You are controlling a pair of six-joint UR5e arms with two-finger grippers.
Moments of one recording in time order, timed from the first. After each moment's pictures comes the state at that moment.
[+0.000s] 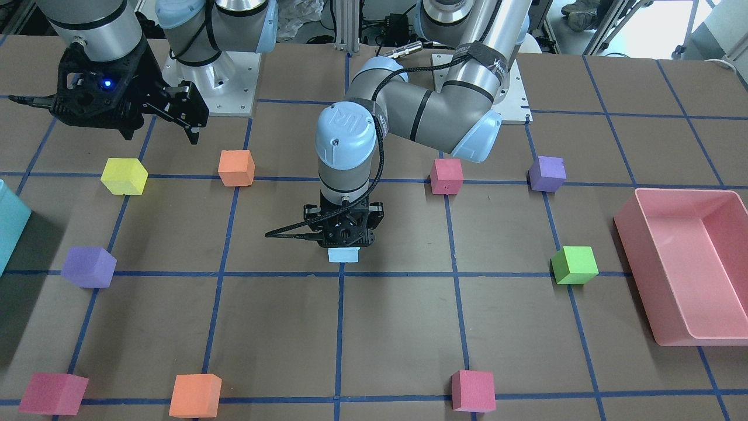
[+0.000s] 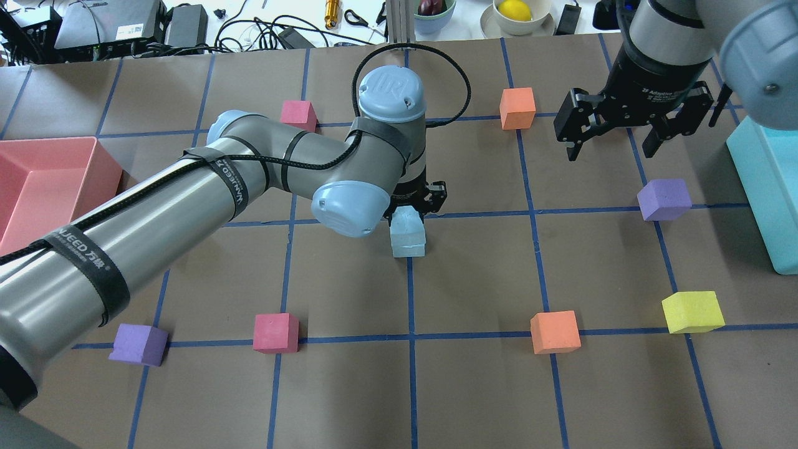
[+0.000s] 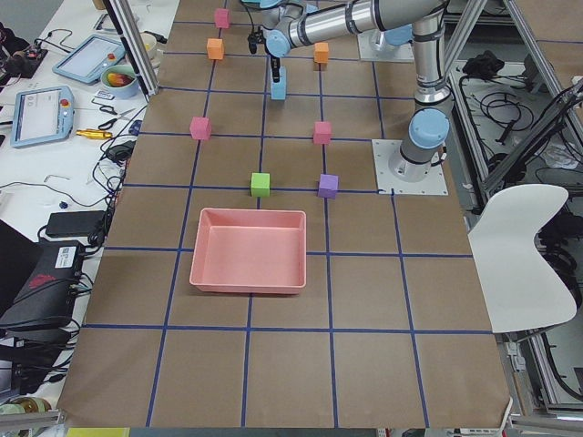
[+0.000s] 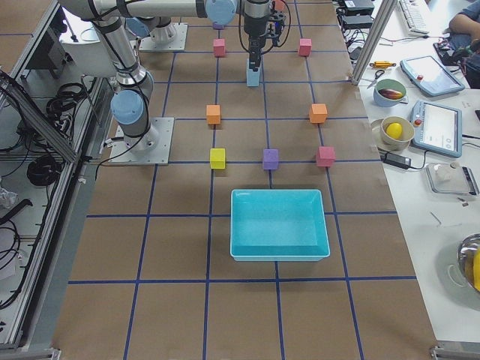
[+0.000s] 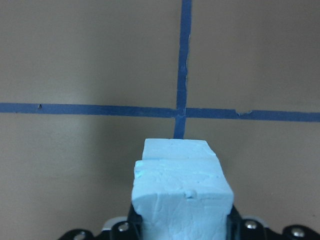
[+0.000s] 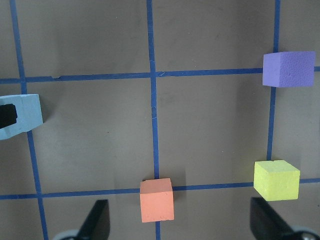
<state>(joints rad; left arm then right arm) -1.98 -2.00 -1.66 -1.08 1.54 -0.48 1.55 -1.61 1.59 -1.52 -1.61 0.01</state>
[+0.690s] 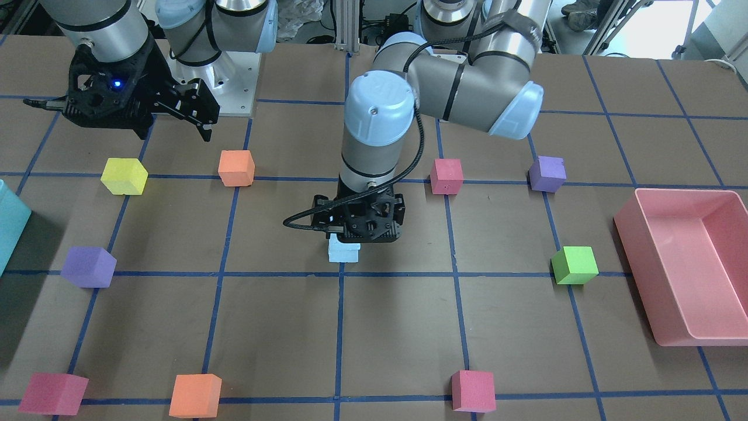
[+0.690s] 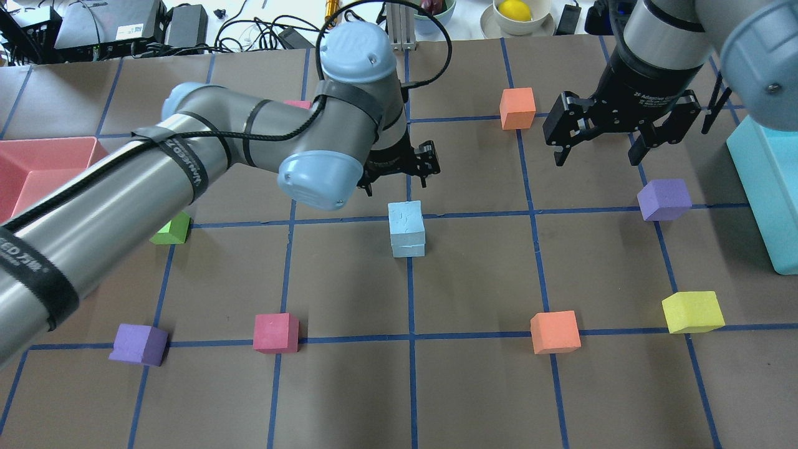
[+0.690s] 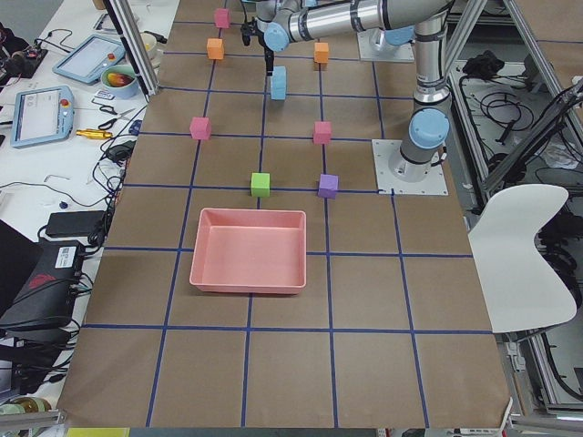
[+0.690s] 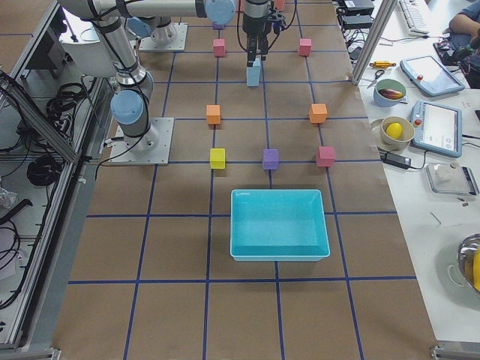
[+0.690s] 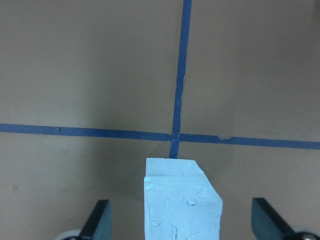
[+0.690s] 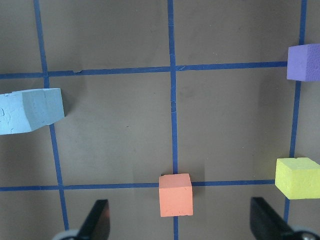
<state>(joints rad) -1.89 -1.90 -1.59 -1.14 1.50 -0.39 1.56 -1.61 1.59 -1.50 -1.54 0.02</state>
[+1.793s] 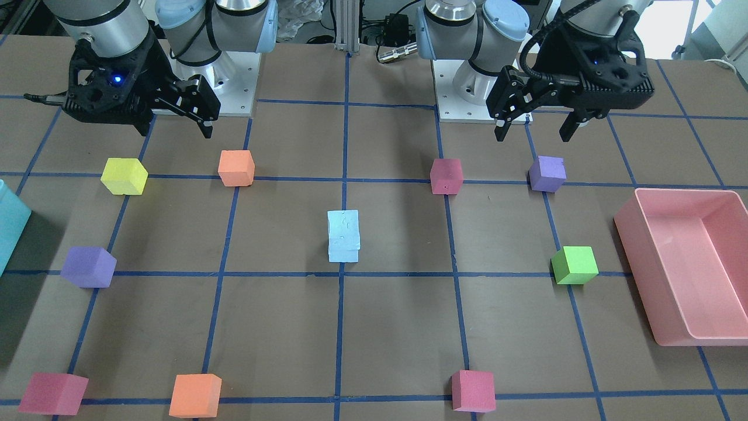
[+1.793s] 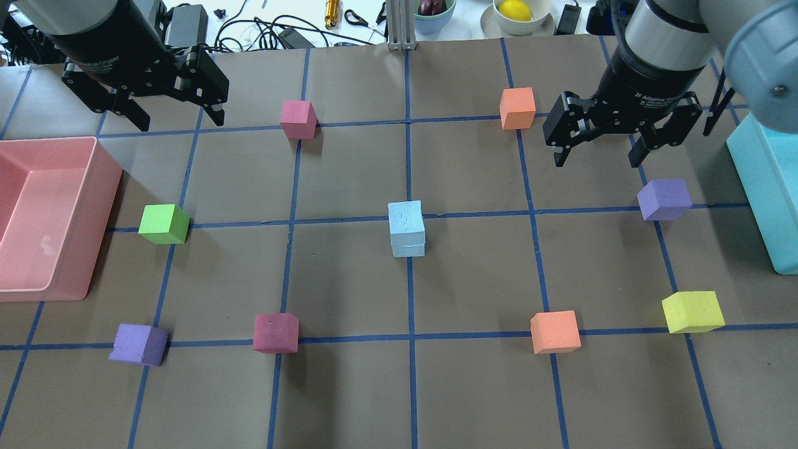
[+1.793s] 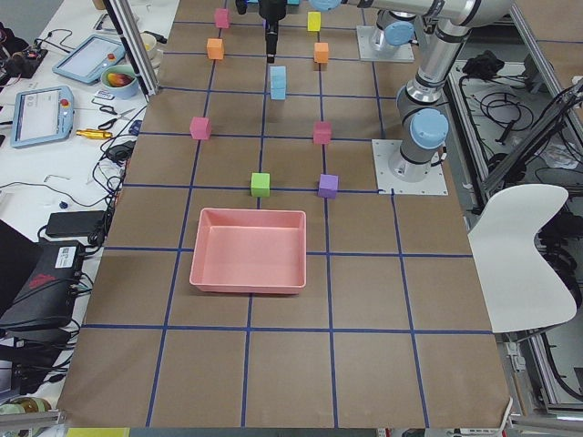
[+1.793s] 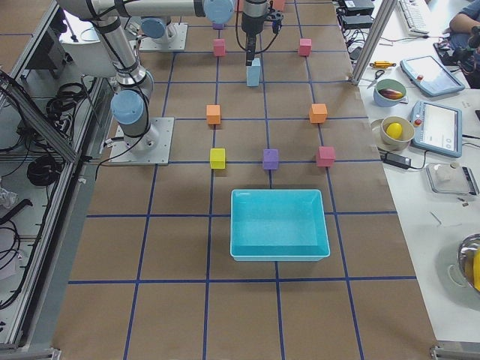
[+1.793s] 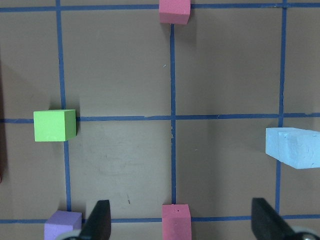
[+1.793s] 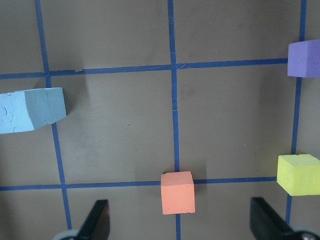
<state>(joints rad) -1.54 -1.55 -1.48 -1.62 1.57 0.00 1.56 -1.62 1.60 -1.50 -1.54 0.03</state>
